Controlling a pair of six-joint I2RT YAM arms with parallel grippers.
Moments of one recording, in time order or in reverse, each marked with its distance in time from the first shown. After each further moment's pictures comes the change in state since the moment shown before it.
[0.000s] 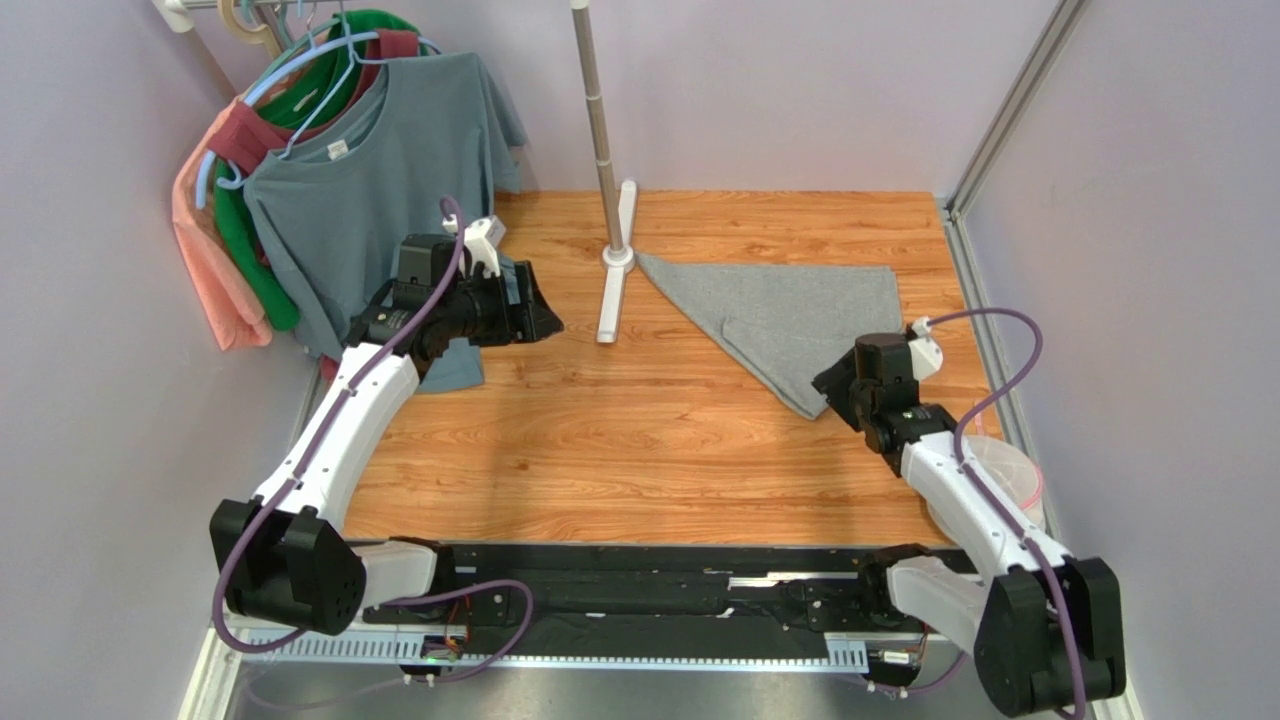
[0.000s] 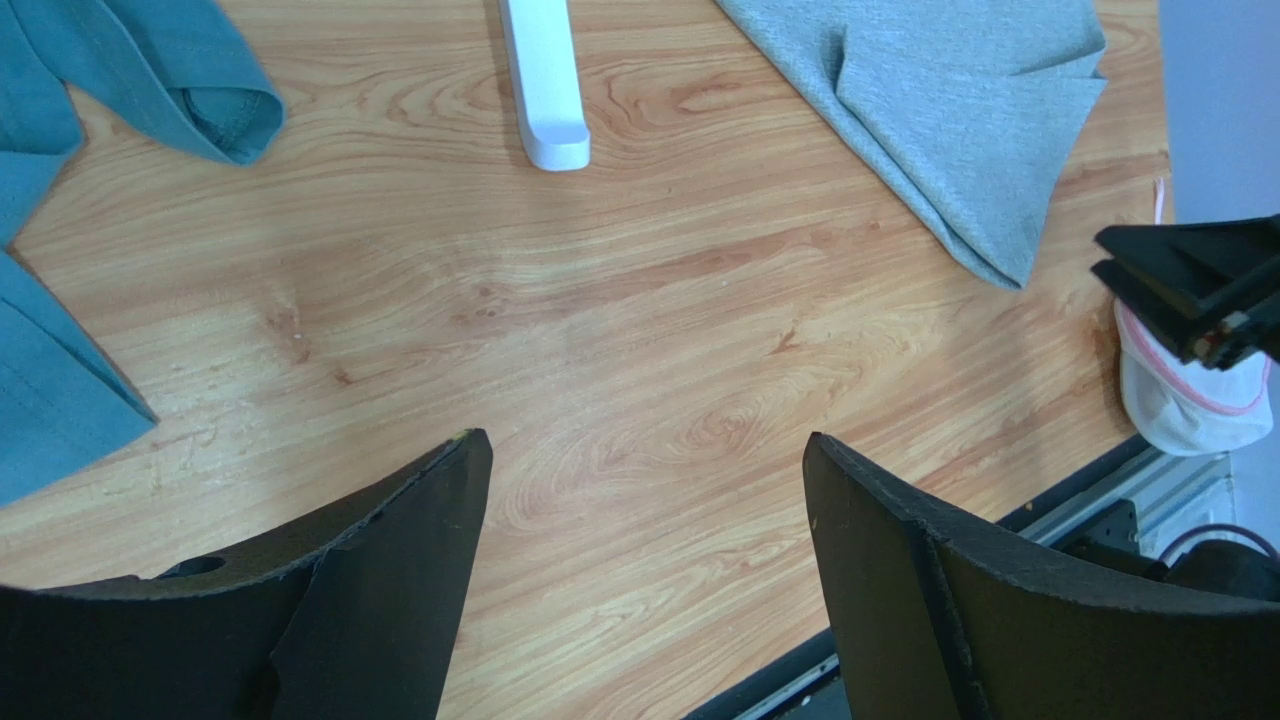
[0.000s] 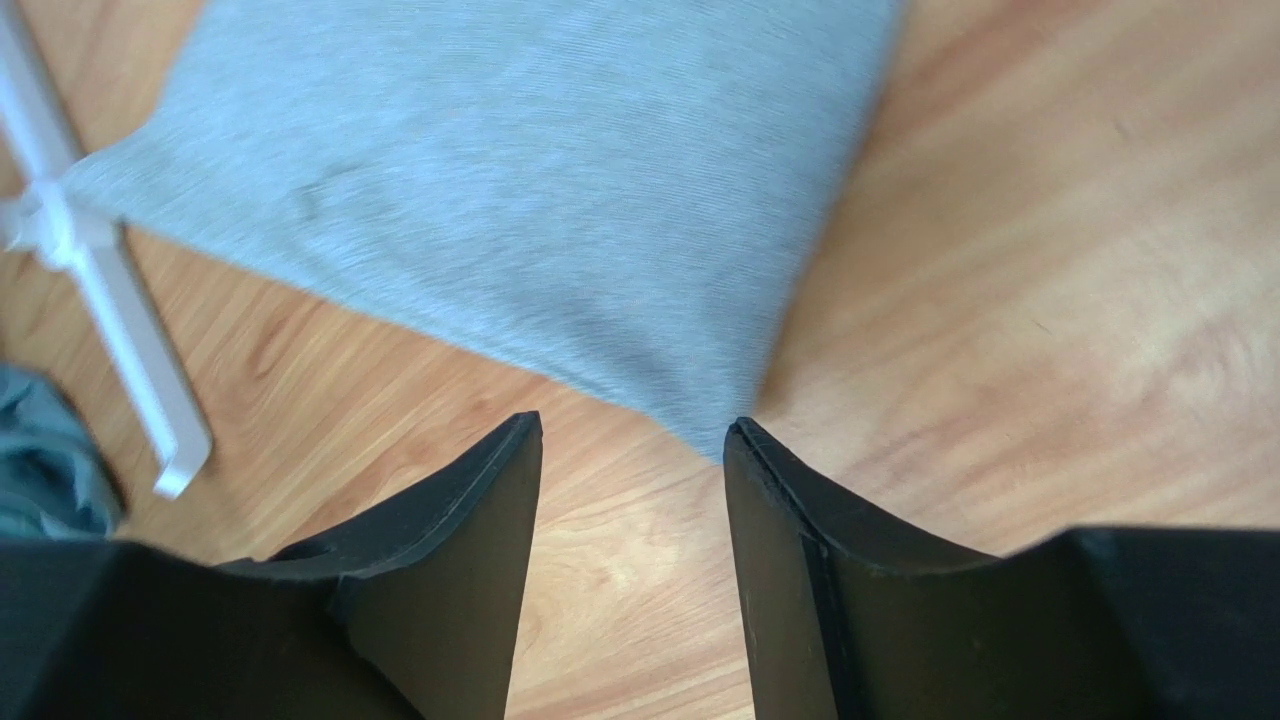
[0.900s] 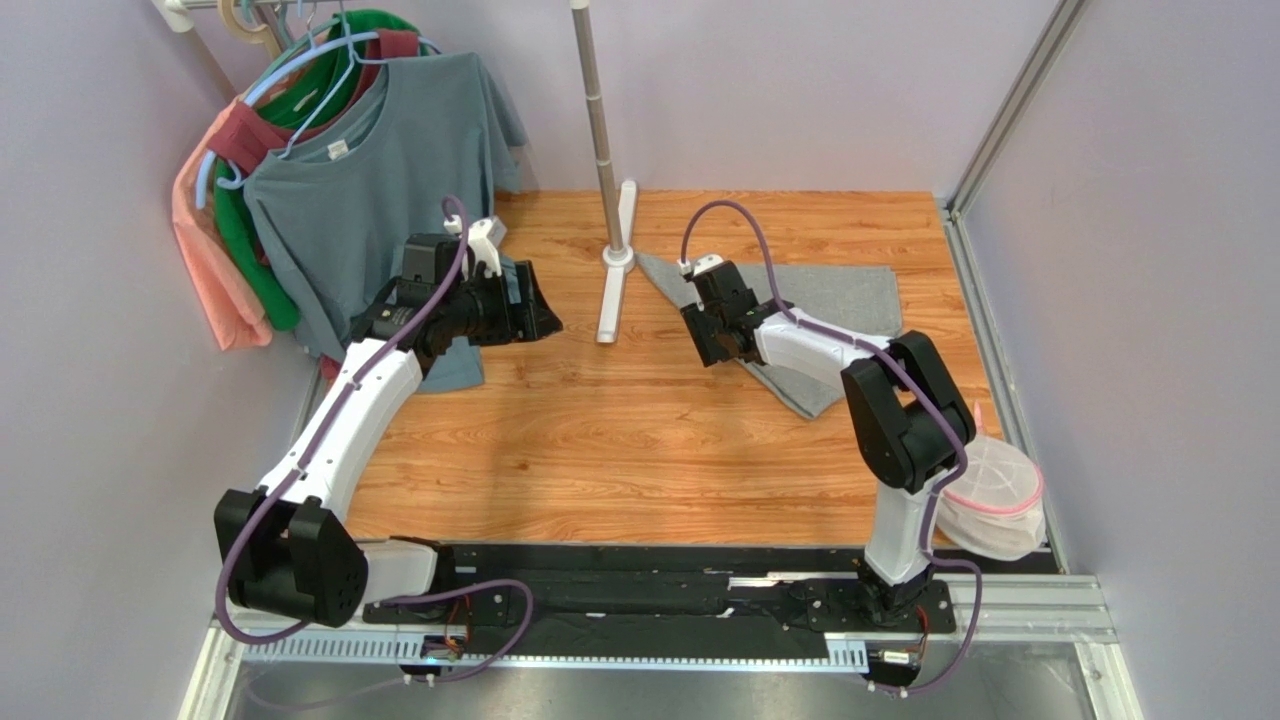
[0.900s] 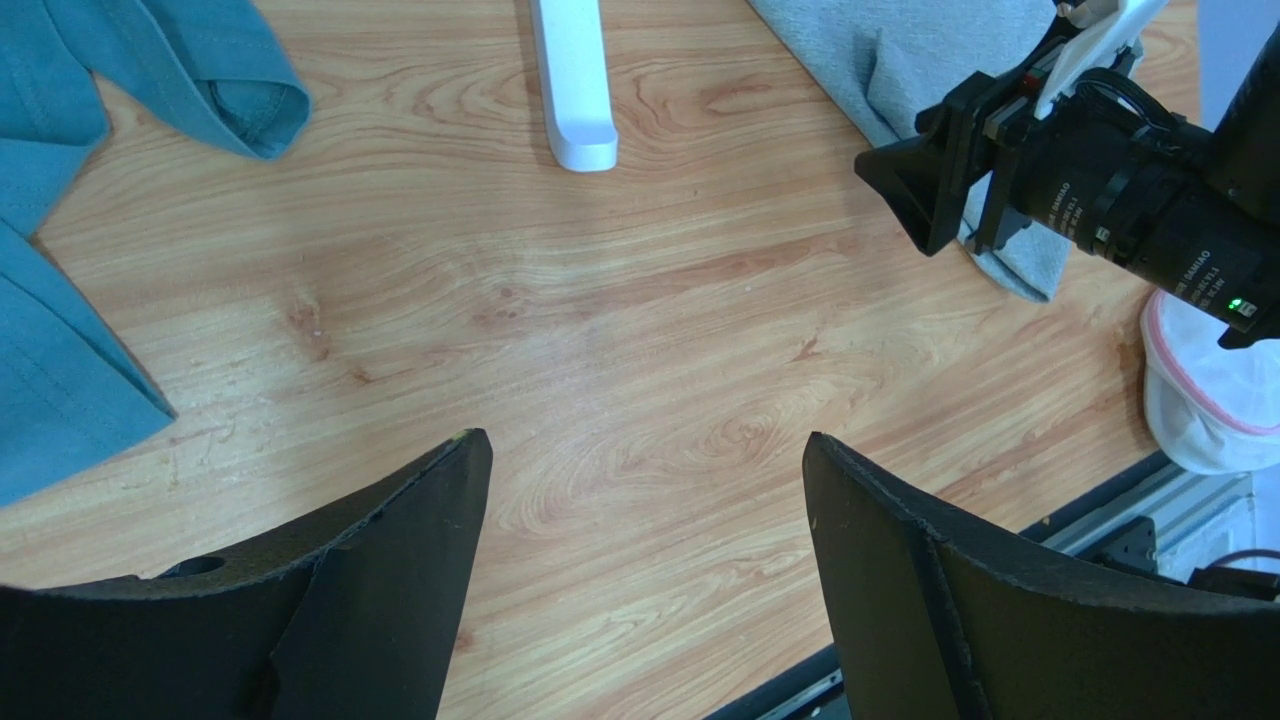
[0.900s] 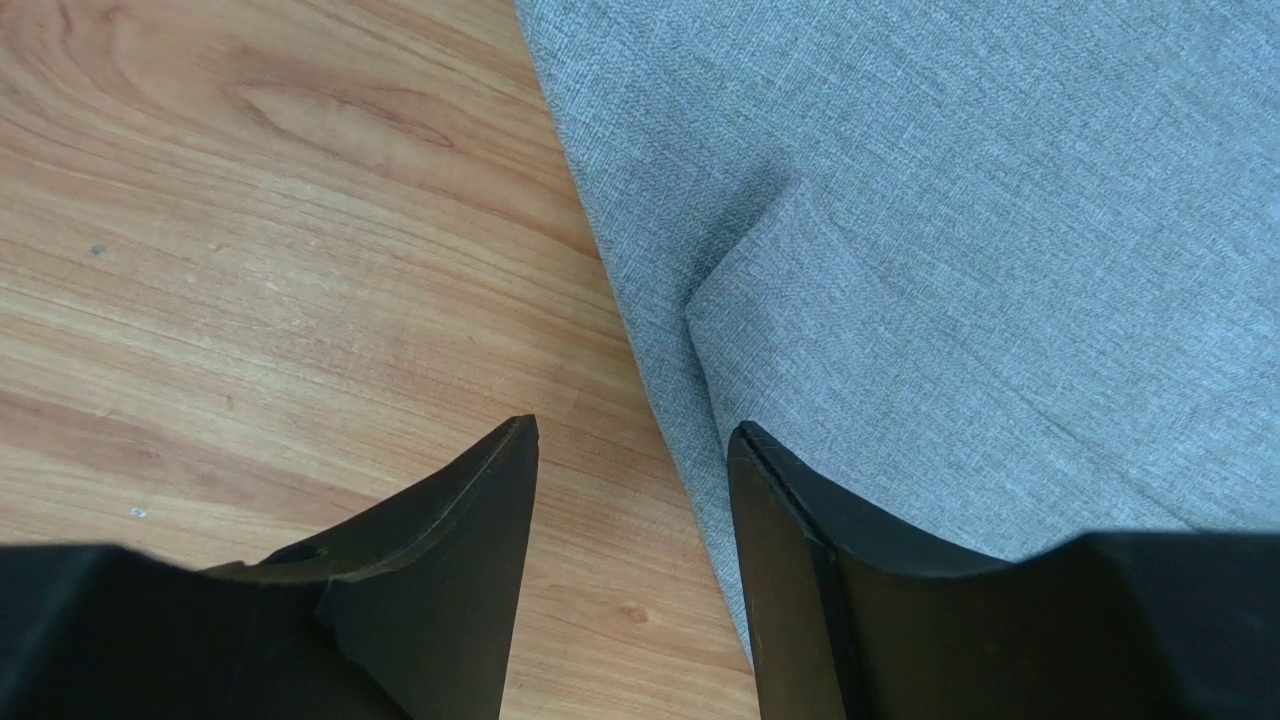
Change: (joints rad) left arm 0.000 0.023 0.000 0.005 -0.026 -0.002; right arm 0.360 0.835 0.667 0.024 0.016 -0.903
